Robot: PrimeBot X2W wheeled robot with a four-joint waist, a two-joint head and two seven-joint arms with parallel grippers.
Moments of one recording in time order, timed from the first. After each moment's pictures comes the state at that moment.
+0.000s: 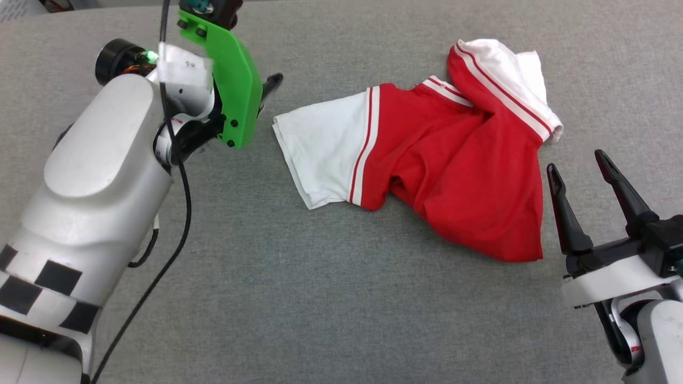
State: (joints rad) left arm -1.04 0.41 -0.66 0.47 -0.73 -0.13 0.61; right arm -0.15 -0.26 0.08 -0.04 0.15 0.13 -0.22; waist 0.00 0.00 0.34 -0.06
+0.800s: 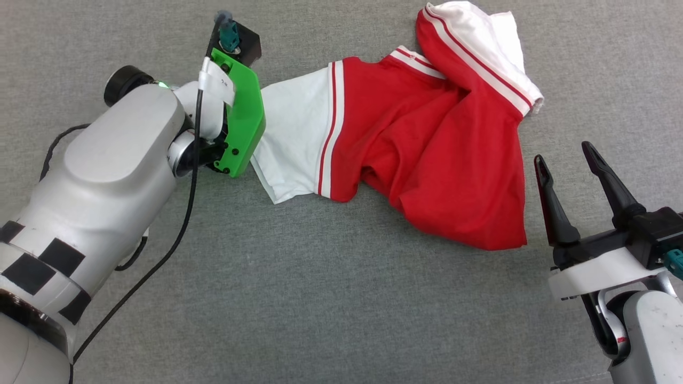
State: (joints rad) left arm -1.18 0.45 -1.08 0.67 -0.93 -0.13 0.72; right arm -0.19 -0.22 0.10 -0.01 0.14 0.13 -0.23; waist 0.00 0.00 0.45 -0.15
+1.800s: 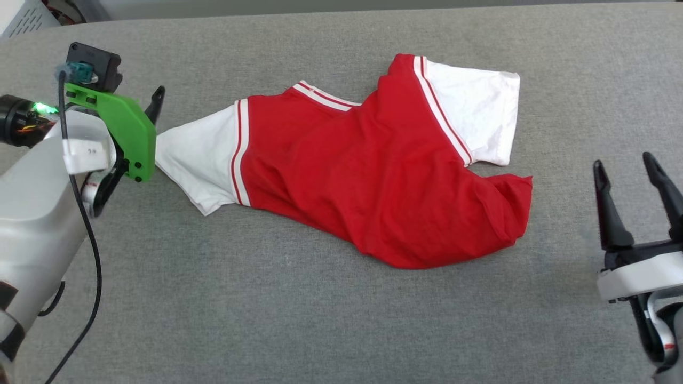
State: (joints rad) left arm -1.08 0.61 -1.09 0.82 -0.93 -0.04 -0.02; right arm -0.14 -0.24 -0.04 -0.02 0.15 0.13 -0.20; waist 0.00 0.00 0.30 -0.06
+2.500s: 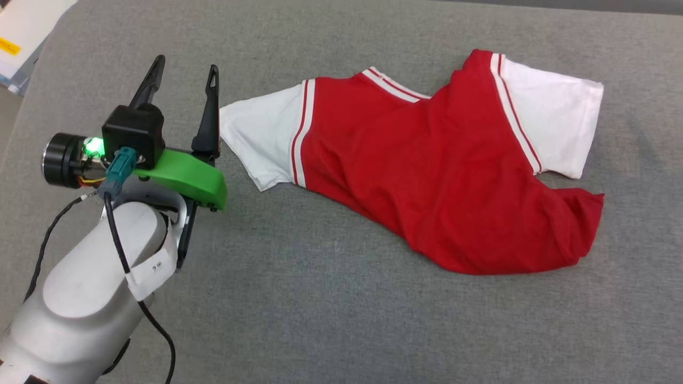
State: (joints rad) left arm -0.71 0.59 -0.74 0.18 -0.65 0.35 -0.26; right arm -0.69 -0.69 0.15 0.13 0.47 0.13 0.44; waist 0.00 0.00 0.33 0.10
